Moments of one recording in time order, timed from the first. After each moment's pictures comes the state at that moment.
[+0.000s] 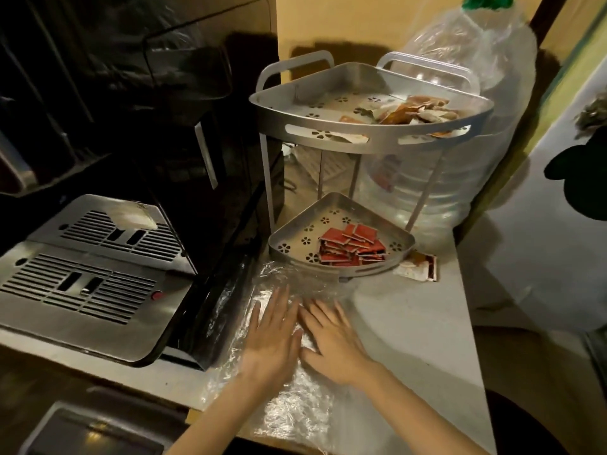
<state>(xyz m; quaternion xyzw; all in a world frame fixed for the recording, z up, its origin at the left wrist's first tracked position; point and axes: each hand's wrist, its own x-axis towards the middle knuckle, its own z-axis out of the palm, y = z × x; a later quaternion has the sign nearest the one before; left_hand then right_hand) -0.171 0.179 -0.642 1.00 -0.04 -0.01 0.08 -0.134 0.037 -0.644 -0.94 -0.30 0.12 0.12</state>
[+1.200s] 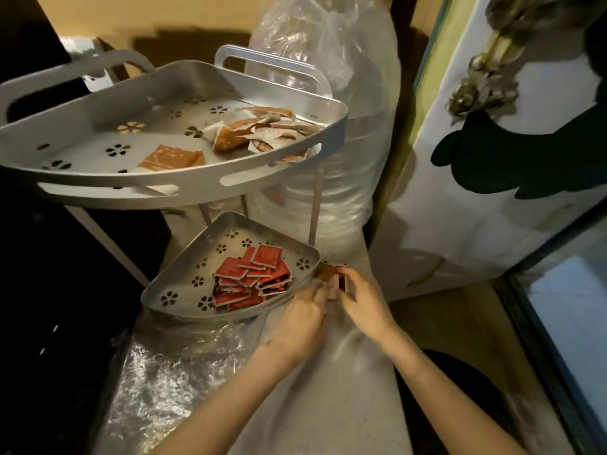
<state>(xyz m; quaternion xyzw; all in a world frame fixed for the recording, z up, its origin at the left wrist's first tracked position) -0.036 0.000 -0.616 0.94 -0.27 -0.01 0.21 -0.027 -0.145 -0.627 -0.92 0.02 -0.01 0.40</state>
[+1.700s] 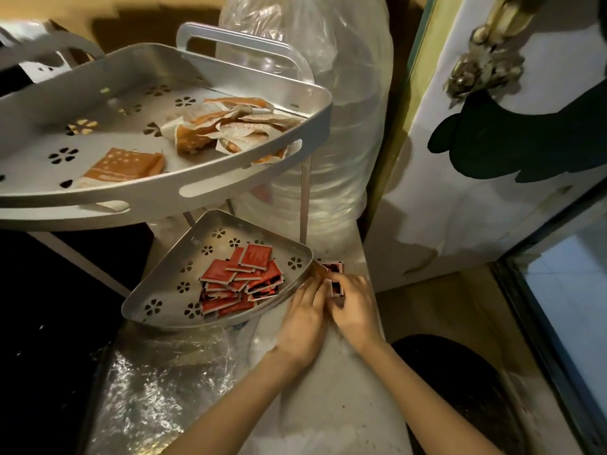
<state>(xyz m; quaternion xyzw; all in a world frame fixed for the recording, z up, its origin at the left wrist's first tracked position) -0.019 -0.021 -0.676 0.94 -0.24 0.03 0.24 -0.025 -0.135 -0.659 -0.93 0.06 -0.08 0.35</state>
